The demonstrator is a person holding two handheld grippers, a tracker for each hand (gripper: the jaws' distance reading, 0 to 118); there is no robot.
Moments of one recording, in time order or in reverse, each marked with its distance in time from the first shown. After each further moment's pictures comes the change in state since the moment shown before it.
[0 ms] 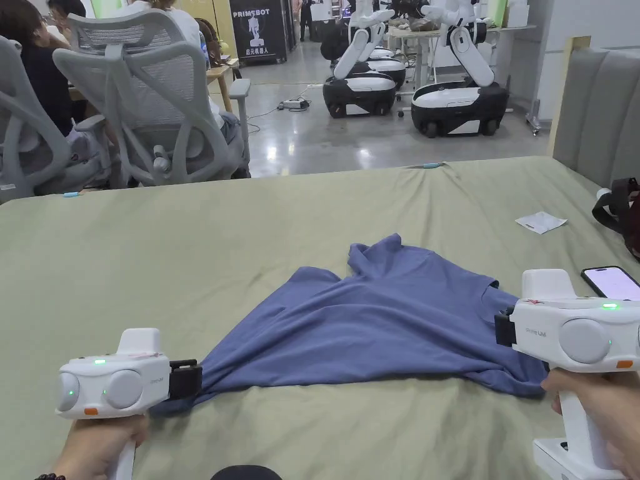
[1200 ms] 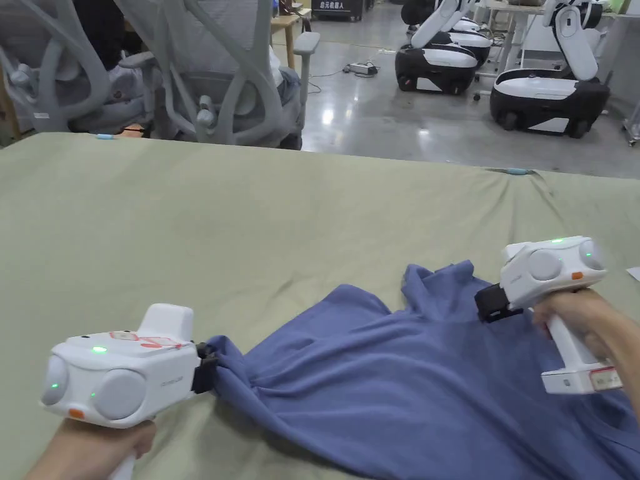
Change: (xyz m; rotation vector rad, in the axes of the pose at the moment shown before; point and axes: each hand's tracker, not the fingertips) left arm 0.023 0.069 -0.062 0.020 -0.117 -0.013; right arm -0.017 0.165 -0.333 -0.379 0.017 0.316
